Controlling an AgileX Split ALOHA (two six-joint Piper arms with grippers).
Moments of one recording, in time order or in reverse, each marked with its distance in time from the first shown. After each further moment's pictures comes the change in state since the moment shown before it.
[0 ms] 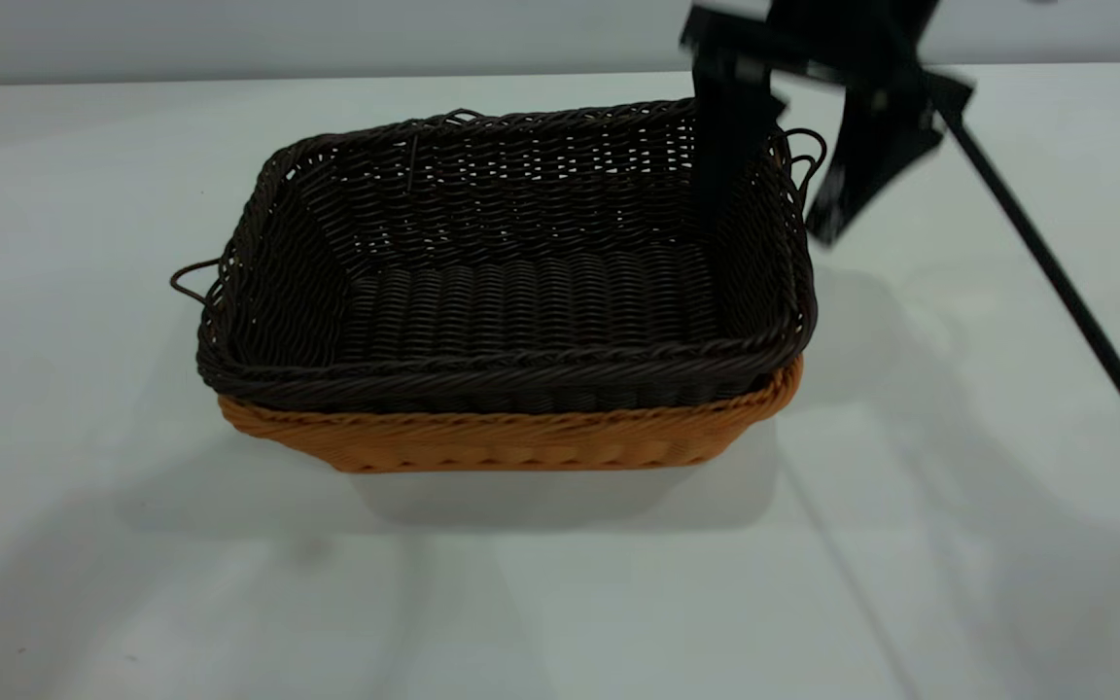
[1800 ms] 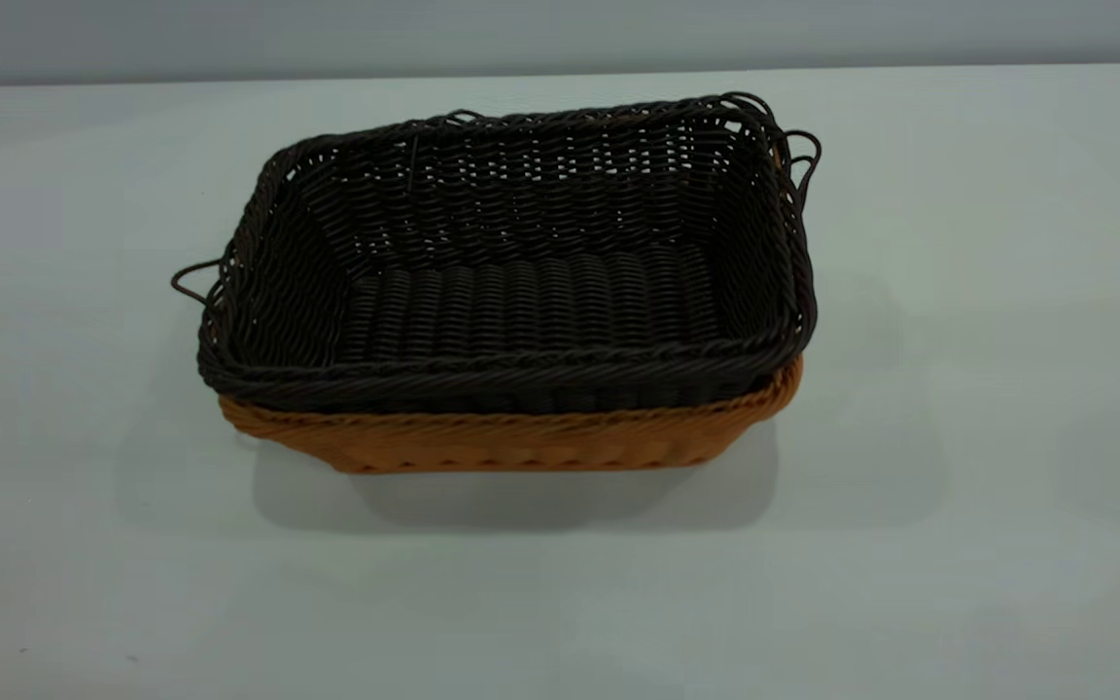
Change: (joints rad) left arm 0.000 -0.805 0.958 0.319 0.164 -1.107; right arm 0.000 -1.850 1.109 -0.366 -0.044 0.131
